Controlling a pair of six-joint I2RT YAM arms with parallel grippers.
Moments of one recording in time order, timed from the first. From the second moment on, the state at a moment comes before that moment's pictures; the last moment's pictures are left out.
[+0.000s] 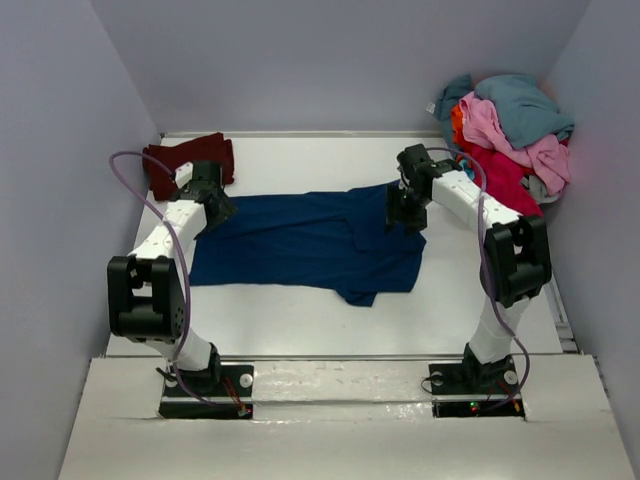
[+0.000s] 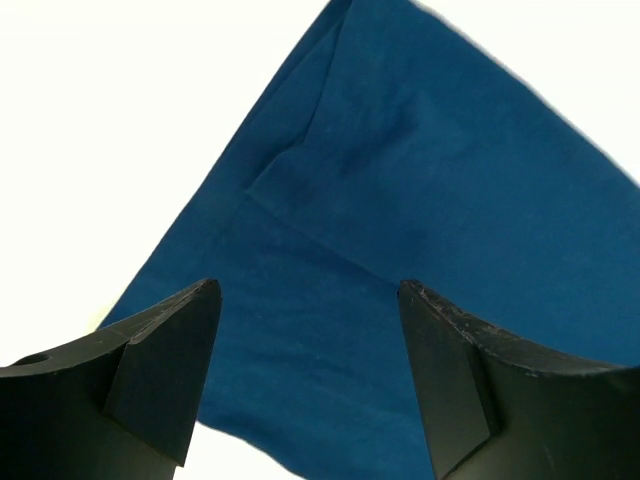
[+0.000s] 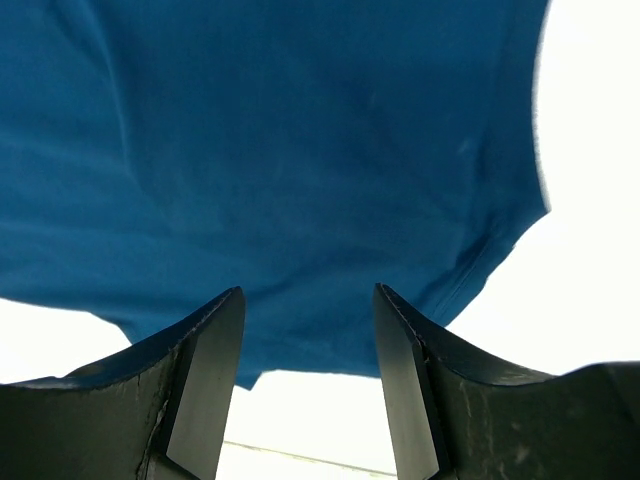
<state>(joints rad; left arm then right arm) -0.07 1.57 1.15 -0.56 -0.37 -0.65 0.31 1.86 1.53 -0.90 -0.10 0.38</state>
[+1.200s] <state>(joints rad) -0.08 1.85 1.37 -0.61 -0.33 -0.64 0.50 1.97 1.66 -0.92 -0.06 0.48</state>
